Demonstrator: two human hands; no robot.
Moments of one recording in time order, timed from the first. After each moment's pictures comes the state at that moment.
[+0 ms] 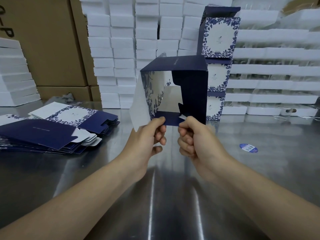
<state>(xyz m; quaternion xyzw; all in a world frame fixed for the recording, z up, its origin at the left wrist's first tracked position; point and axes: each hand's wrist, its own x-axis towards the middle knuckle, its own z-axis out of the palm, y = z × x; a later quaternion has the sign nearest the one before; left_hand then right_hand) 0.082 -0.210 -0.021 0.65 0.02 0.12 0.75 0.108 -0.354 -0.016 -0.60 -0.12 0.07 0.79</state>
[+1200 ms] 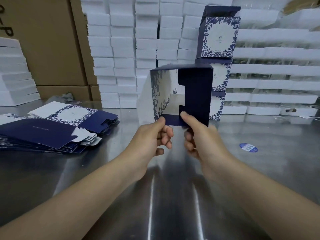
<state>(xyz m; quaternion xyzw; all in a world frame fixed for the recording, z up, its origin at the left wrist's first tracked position) 0.082 -0.212 -0.022 0.72 -0.01 0.10 0.69 0.105 -0.358 -0.013 -0.65 -0.07 0.01 0.76</state>
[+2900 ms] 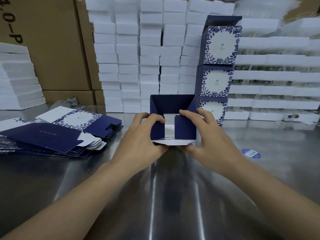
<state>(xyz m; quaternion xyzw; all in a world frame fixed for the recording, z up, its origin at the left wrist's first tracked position) 0.090 -0.171 -0.029 0.90 -0.08 0.33 0.29 0.138 -0.393 -0.024 -0.86 -0.33 -0.27 0.28</state>
